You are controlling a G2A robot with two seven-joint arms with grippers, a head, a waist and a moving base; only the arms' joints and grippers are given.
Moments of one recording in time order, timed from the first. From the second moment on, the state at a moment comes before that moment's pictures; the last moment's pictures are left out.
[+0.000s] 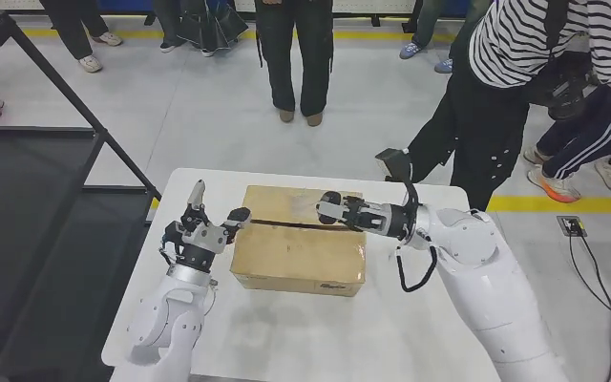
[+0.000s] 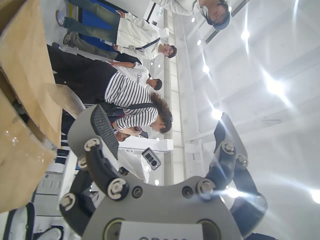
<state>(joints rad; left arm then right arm) 1.22 -1.32 -1.48 -1.78 -0.80 0.03 -0.18 -0.64 -1.27 1.19 -1.37 0.18 -0.53 1.01</state>
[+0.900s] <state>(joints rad) 1.17 -1.32 -1.35 -1.72 -0.62 0.10 -0.29 -0.72 -1.28 1.18 -1.55 0.18 -0.76 0.75</state>
